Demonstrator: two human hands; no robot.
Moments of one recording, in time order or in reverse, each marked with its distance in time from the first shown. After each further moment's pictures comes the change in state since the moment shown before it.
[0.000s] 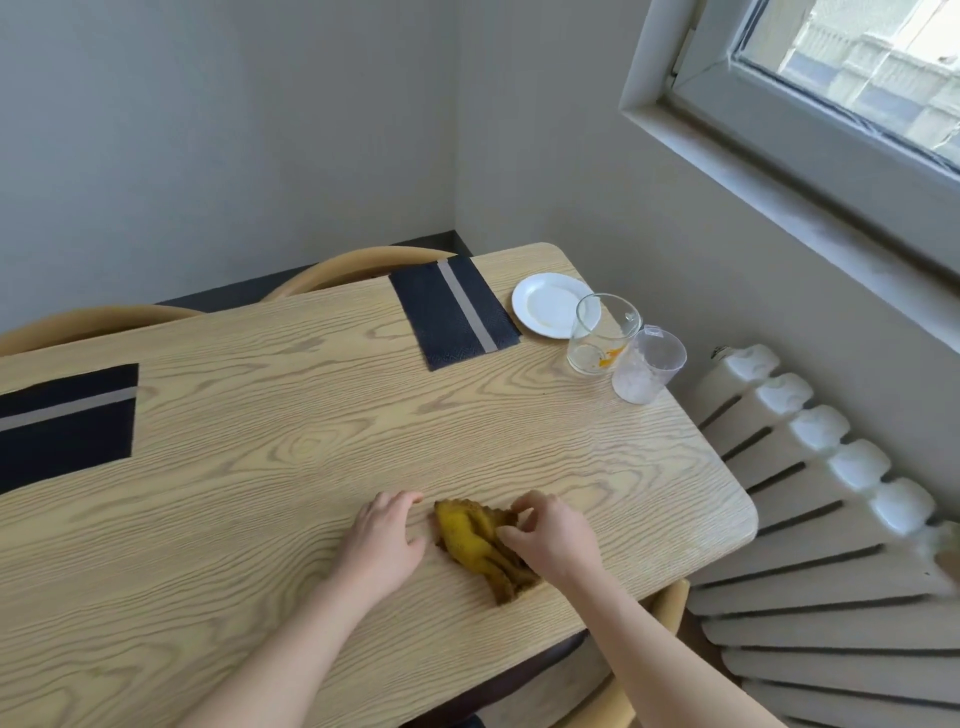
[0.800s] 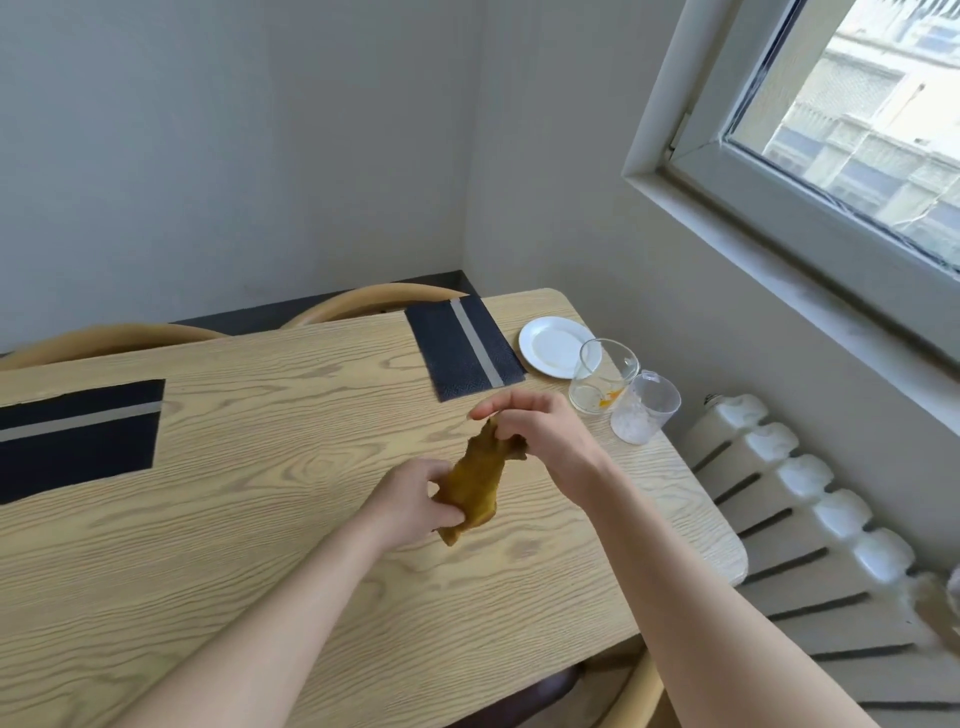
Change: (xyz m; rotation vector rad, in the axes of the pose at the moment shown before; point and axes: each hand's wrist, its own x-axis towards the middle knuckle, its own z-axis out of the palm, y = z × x) left_hand 0.014 0.041 -0.062 -0.387 -0.052 0.151; right_hand -0.011 -0.111 -0.117 0.769 -0.175 -0.304
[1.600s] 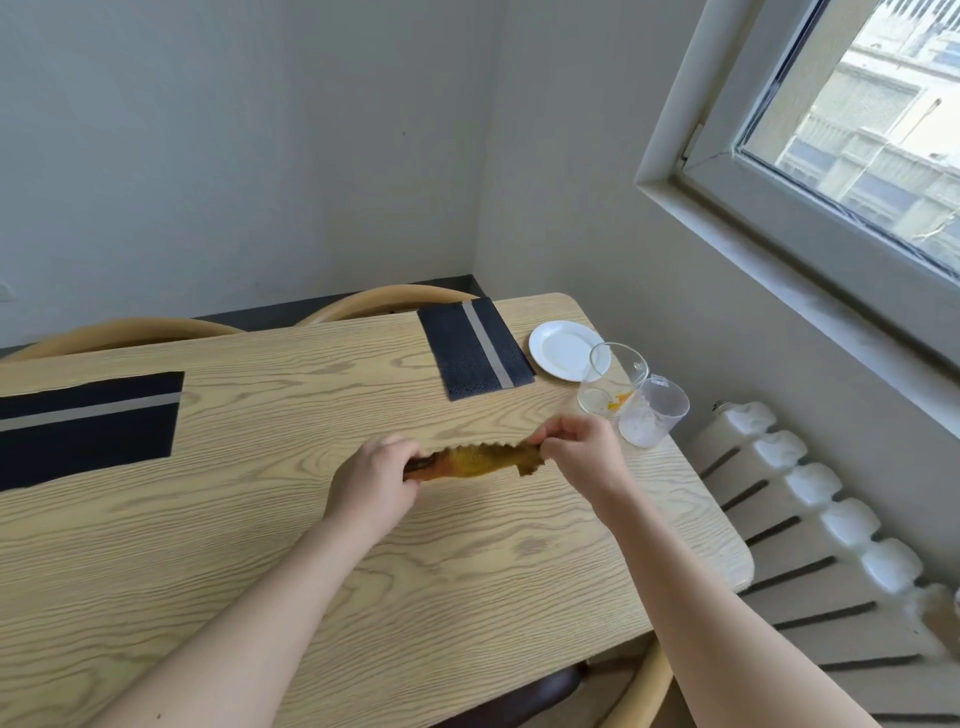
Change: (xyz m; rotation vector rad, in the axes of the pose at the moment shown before) left_hand -0.012 -0.020 -0.021 0.472 0.412 0.086; right_hand 0.003 0.045 -0.019 -0.248 0.298 -0.002
